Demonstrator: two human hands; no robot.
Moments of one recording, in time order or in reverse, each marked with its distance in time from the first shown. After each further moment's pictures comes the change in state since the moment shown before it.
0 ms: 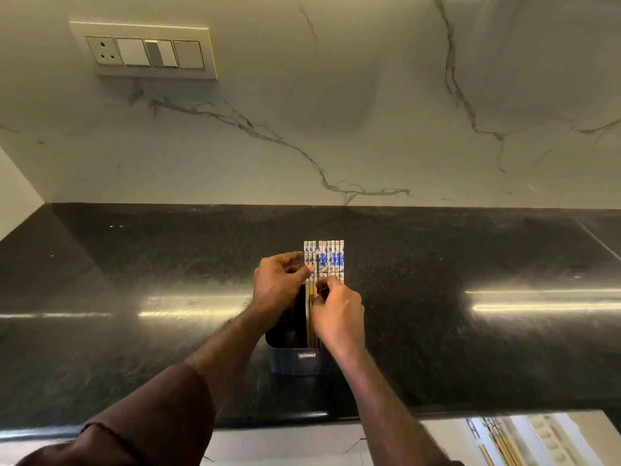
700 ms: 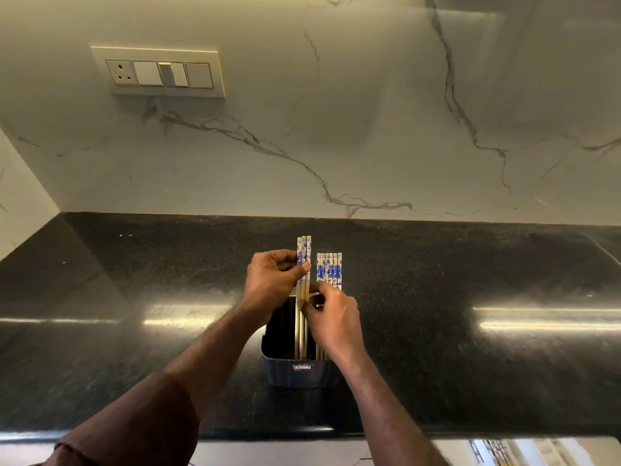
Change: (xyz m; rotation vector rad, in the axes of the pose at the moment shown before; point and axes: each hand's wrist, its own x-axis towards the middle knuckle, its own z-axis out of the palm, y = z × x) left_hand -0.005 0.035 -0.011 -0.139 -0.030 -0.013; right_hand 0.007 0.001 -0.011 0.163 -0.082 -0.149
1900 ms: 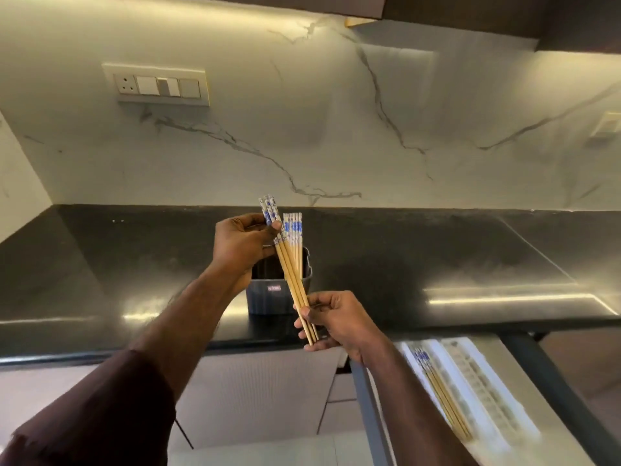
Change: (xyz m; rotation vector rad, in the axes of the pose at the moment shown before) left_hand -0.166 0.065 -0.006 -0.287 0.021 0.050; right_hand -0.185 0.004 -0.095 0.501 -0.363 0.284
